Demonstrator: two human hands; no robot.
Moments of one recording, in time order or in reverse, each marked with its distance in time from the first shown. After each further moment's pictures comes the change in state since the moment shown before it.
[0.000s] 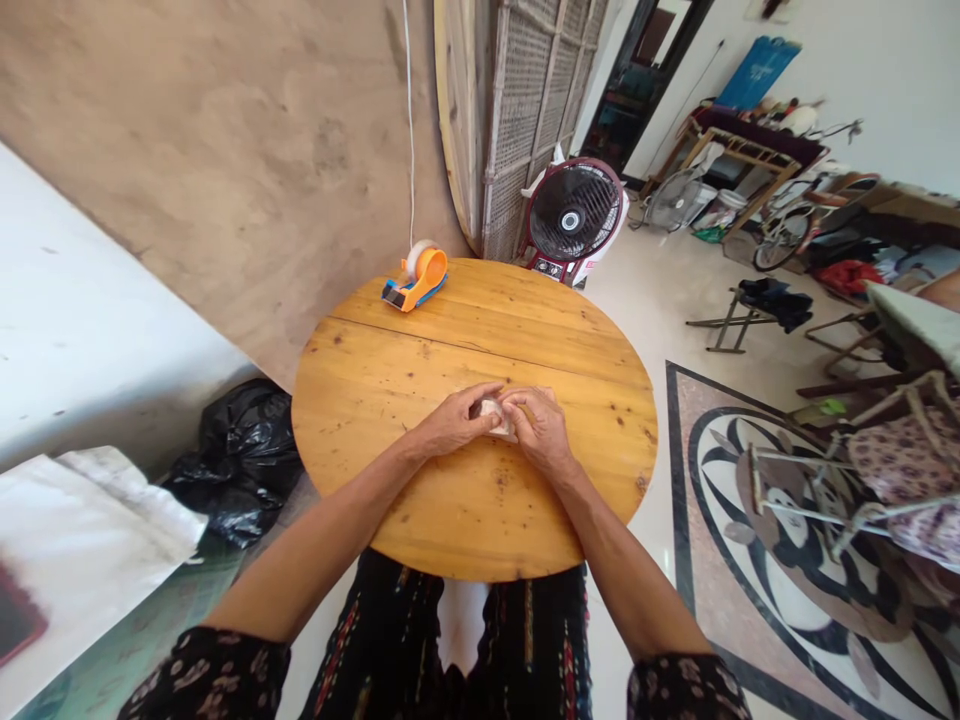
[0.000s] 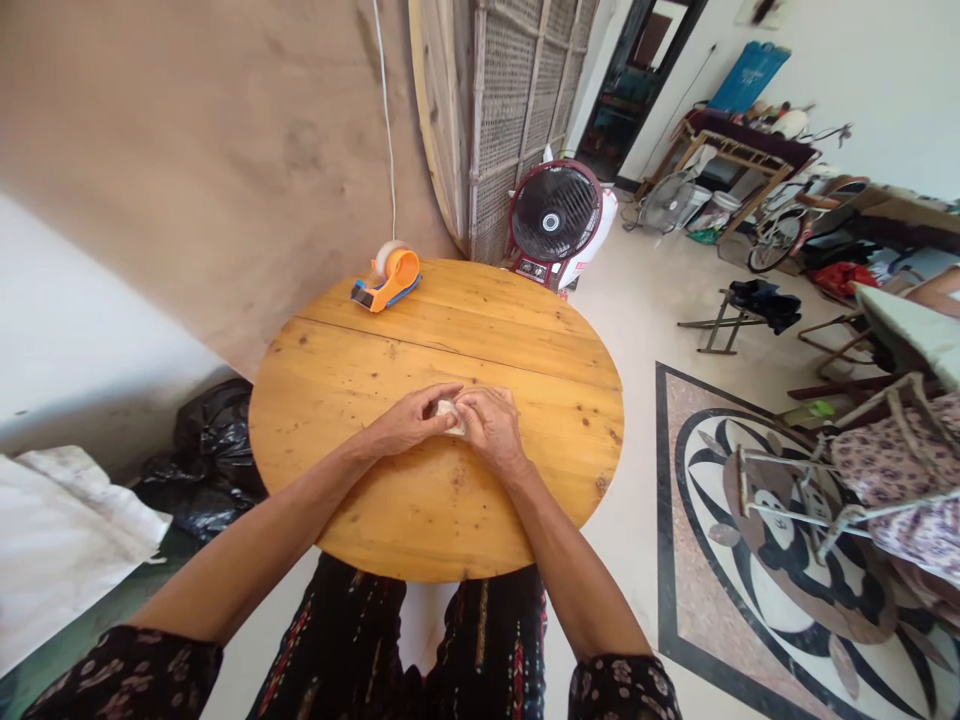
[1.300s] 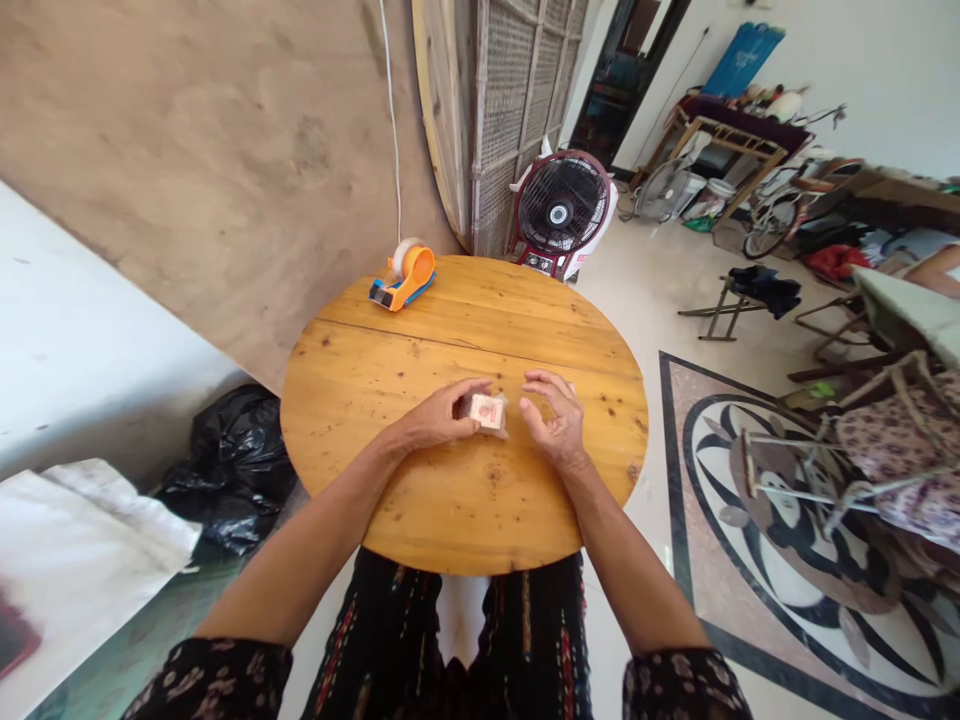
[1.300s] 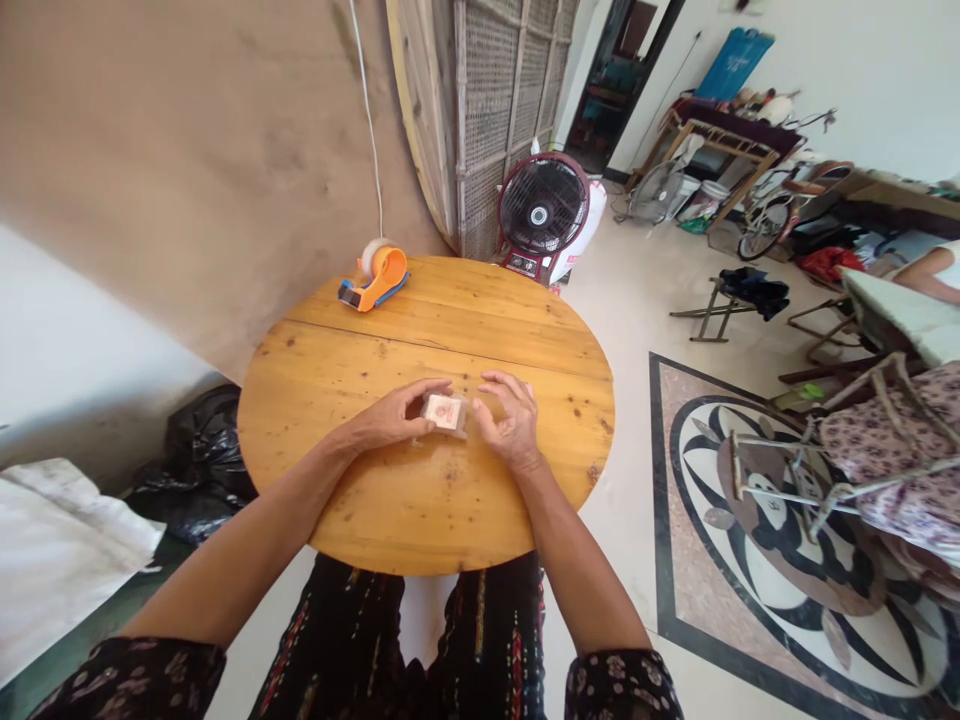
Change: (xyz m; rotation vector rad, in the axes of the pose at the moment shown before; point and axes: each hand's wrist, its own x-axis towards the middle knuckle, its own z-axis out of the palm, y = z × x) left_hand -0.003 0.001 -0.014 -0.059 -0.131 -0.032; right_hand -0.009 0.010 -0.026 -0.073 0.206 0.023
